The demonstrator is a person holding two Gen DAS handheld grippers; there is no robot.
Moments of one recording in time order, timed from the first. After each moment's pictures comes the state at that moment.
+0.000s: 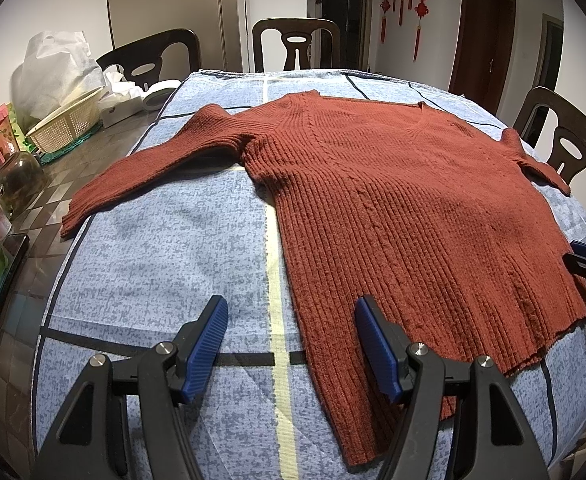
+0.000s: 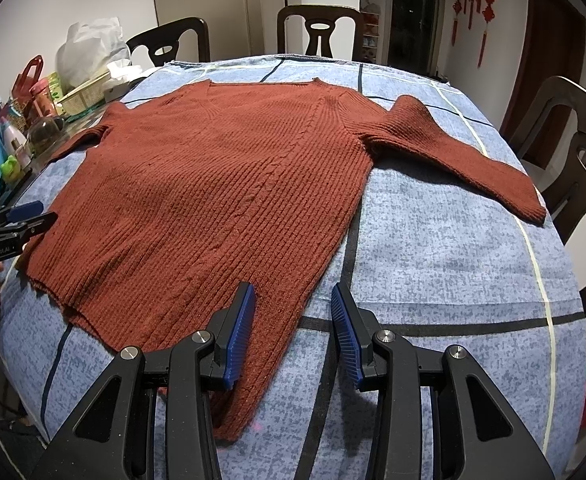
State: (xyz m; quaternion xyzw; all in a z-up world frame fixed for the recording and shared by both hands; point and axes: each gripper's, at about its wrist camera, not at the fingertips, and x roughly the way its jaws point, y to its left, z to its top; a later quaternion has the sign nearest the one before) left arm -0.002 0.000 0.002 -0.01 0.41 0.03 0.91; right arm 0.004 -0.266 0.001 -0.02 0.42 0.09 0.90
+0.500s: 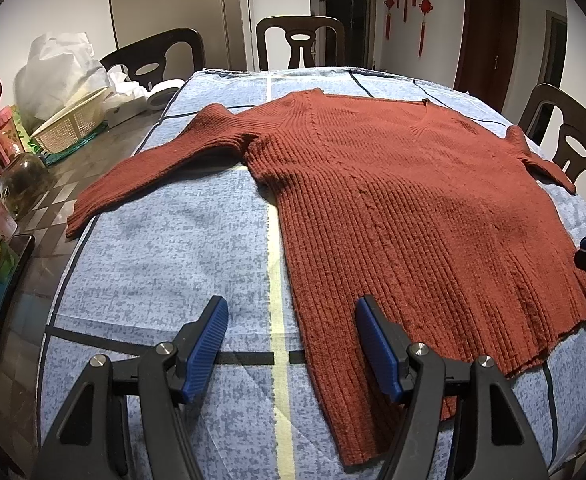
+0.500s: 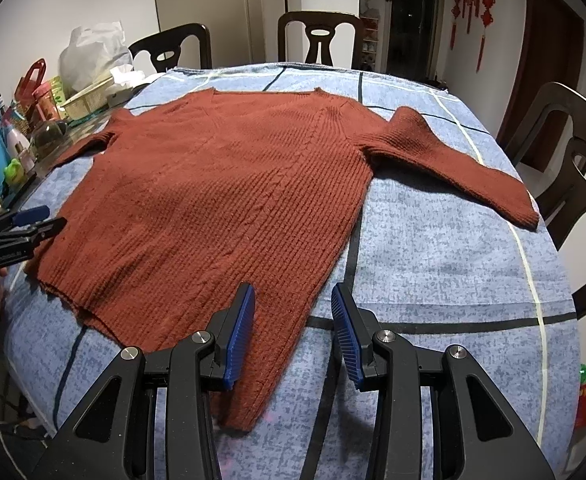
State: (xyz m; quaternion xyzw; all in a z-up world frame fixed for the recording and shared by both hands) left arm -0.002 -0.005 0.002 -0.01 0.42 0.04 0.91; right arm -0.003 -0.263 0.013 -0.02 0.41 0.09 0.91
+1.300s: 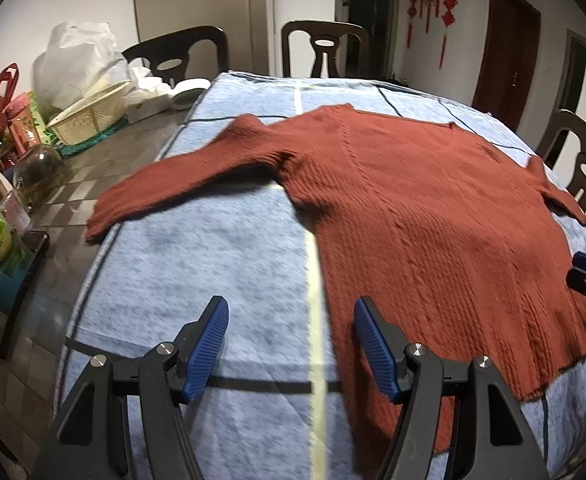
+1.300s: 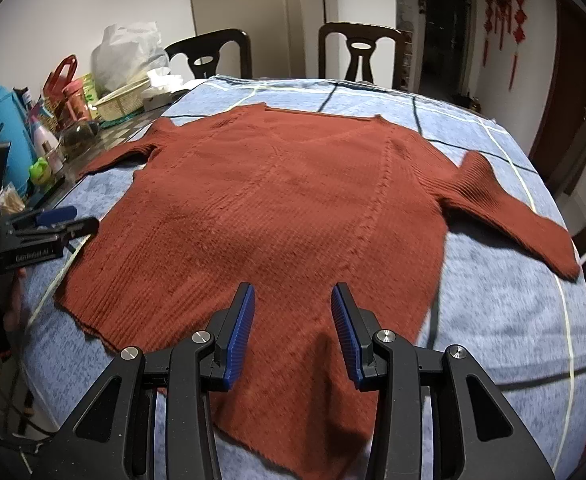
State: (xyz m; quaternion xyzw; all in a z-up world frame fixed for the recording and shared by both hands) left arm 0.011 0.020 0.014 -0.03 0.41 0.07 0.91; right arm 0.026 -0.209 0.025 -0.03 0.40 0.14 0.91
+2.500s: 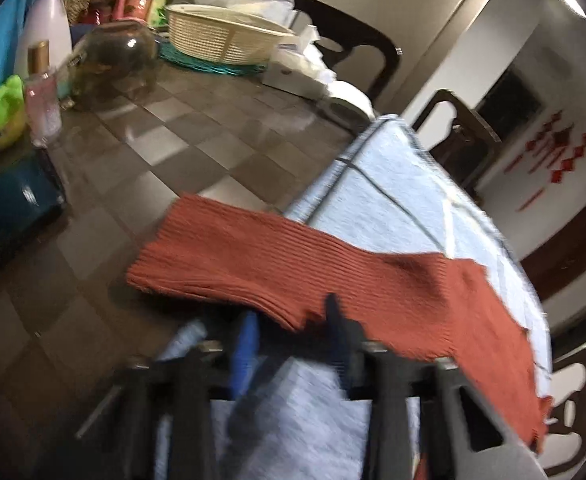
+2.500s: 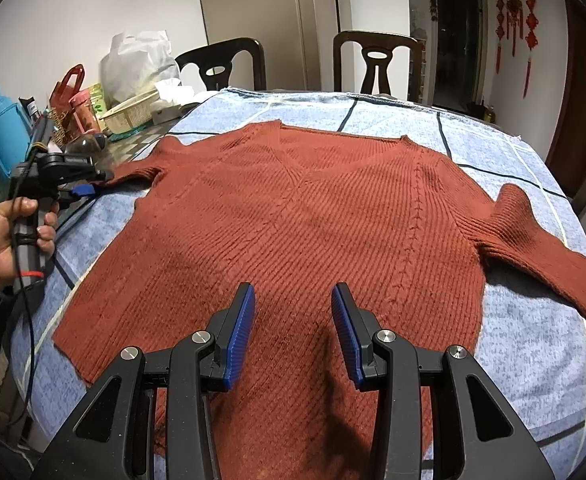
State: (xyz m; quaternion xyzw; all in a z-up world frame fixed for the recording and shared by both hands) left arm 0.086 0.179 -0.005 -0.32 0.36 0.21 0.85; right arm 0.059 -0.199 0.027 -0.01 0.38 0.17 0.91
